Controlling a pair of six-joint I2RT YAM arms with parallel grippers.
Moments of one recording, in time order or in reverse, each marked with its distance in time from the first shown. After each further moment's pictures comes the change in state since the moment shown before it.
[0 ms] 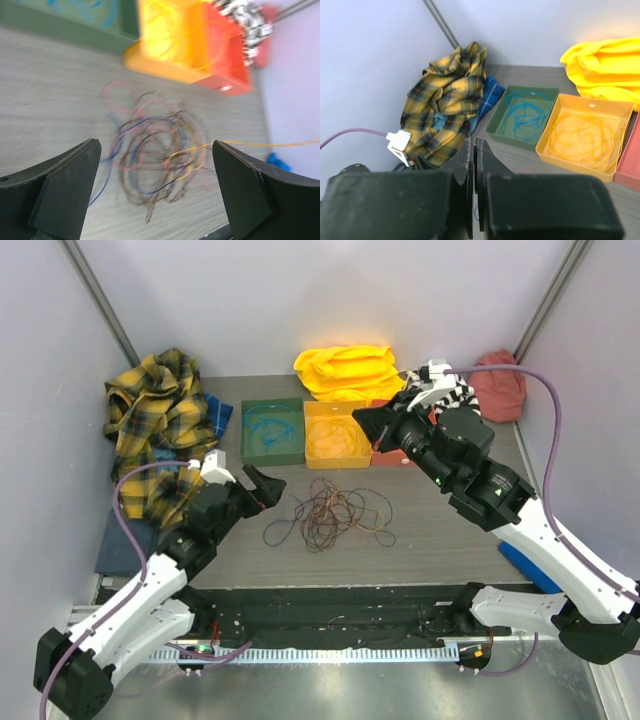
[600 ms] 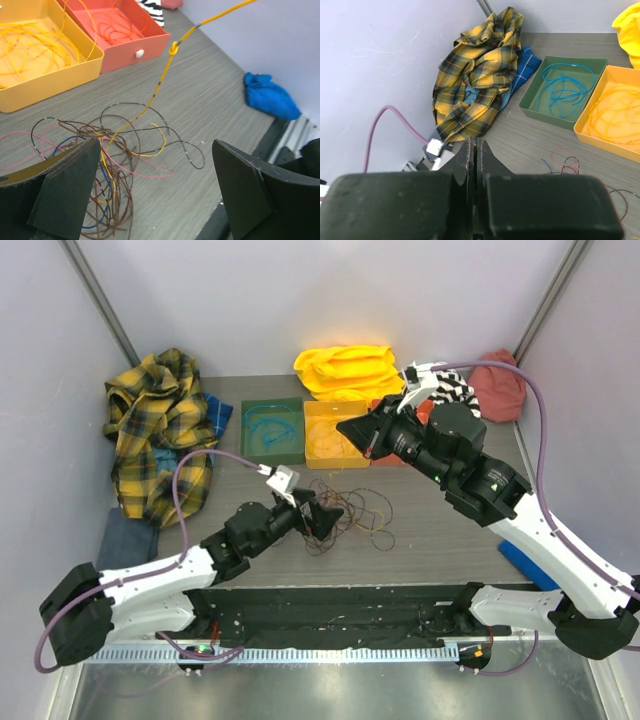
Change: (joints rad) left arm -0.391 0.193 -0.084 0.594 0.032 0.404; right arm 0.003 0.038 0.038 -0.076 -0.171 0.110
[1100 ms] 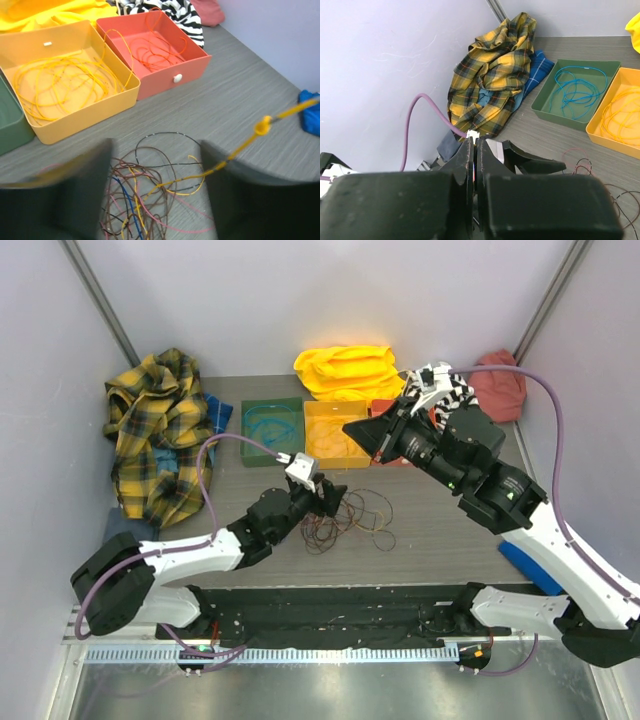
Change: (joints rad) left arm -0.007 0.287 0.126 0.163 -0.145 0.171; right arm 0.002 -0.051 -0.005 -0.007 -0.028 0.039
